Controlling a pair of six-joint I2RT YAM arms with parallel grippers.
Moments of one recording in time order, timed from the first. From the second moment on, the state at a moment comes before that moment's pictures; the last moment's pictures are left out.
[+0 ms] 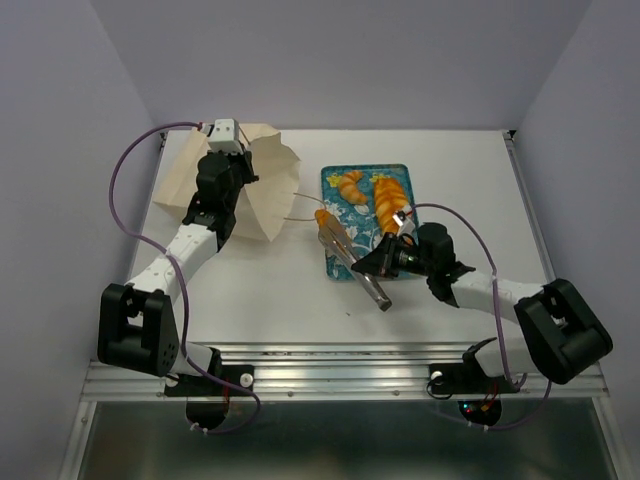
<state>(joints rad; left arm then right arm) -0.25 1.38 0.96 0.36 -0.13 -0.18 0.49 1.31 0.46 0.50 -0.61 0.91</state>
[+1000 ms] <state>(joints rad) -0.23 1.42 0.96 0.34 -0.11 -0.18 0.16 1.52 0.43 0.69 -0.77 1.06</state>
